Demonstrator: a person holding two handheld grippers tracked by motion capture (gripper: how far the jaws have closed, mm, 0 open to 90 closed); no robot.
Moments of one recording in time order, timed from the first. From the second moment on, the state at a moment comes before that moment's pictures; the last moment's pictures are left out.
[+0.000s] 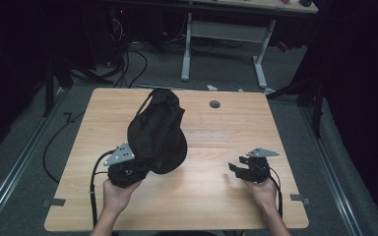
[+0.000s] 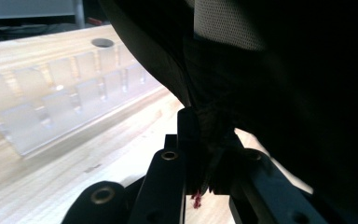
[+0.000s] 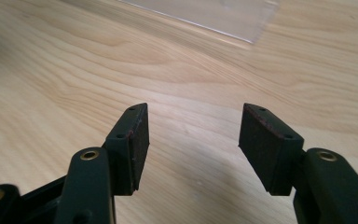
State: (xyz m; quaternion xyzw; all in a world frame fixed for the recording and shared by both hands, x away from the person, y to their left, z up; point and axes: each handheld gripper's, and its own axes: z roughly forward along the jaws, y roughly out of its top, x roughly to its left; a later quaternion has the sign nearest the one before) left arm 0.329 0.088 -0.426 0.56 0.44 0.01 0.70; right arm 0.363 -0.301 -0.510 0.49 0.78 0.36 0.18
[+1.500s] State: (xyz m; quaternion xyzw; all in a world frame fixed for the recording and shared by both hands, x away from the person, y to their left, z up) left arm 0.406 0.102 -0.393 0.51 0.49 0.15 0.69; right arm 0.360 -0.304 -0.531 0.51 0.77 0.32 0.23
